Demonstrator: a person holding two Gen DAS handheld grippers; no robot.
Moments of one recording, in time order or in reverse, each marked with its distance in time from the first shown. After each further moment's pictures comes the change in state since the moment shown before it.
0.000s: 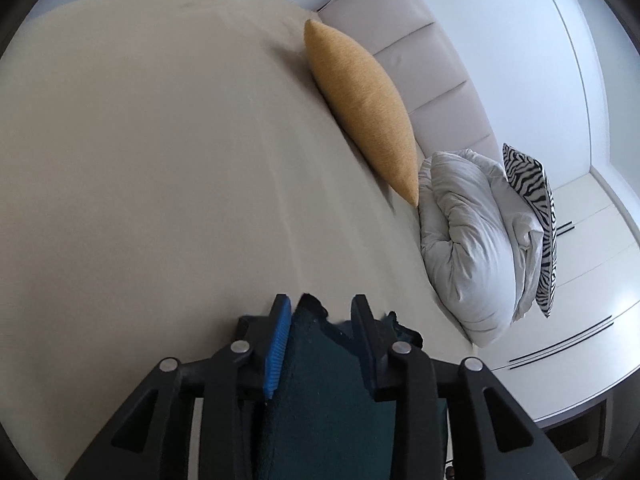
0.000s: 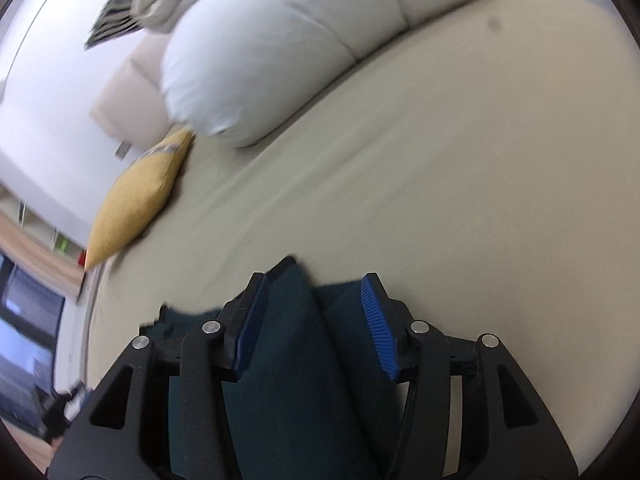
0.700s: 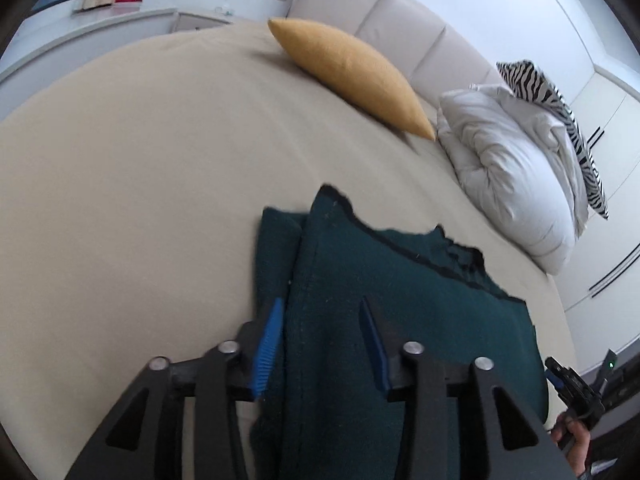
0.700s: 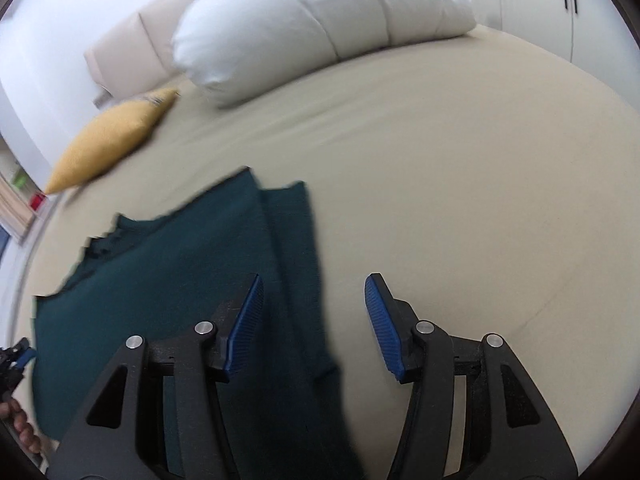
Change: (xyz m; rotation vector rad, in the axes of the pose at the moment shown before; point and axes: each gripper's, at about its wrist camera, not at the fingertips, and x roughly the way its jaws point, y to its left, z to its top) left arm -0.020 -0.015 -0.087 0.288 -0.044 0.232; right arm -0.036 -0.002 -0.073 -0.183 -0.041 -0.171
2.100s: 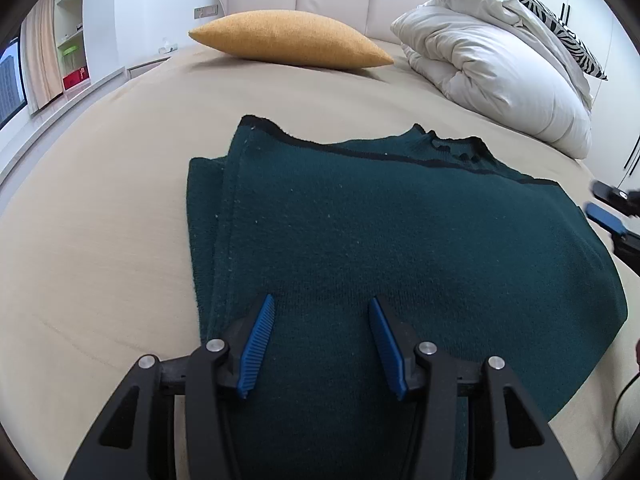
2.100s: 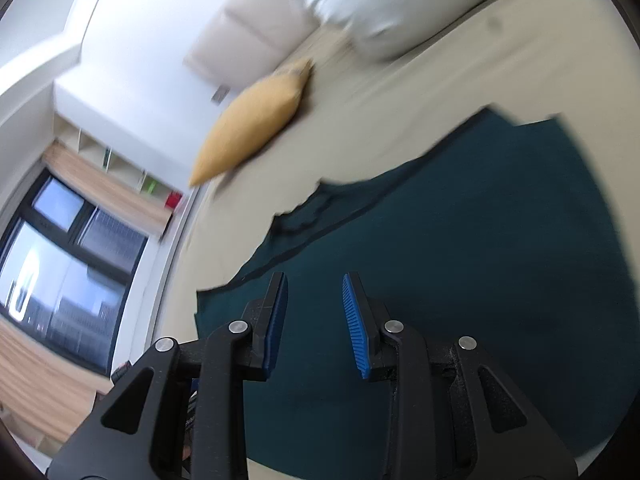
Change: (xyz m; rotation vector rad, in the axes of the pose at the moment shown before) left arm 0.029 -0.058 -0.062 0.372 0.074 0.179; right arm 0.020 0.106 0.008 0.093 0.179 0.543
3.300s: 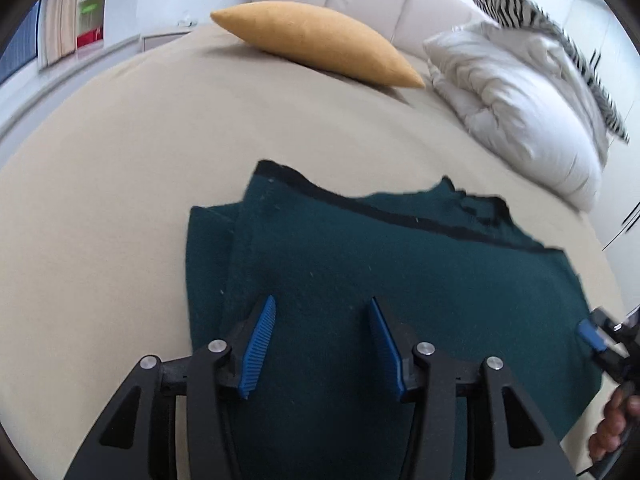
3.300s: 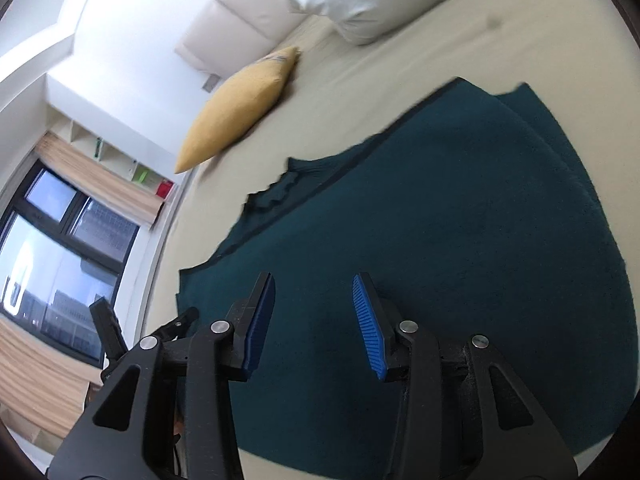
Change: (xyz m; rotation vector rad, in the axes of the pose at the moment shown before) left arm 0.028 0.034 0.053 -0.178 0.003 -0.087; right arm -0.024 -0.044 -0.028 0.038 0.010 -0.047
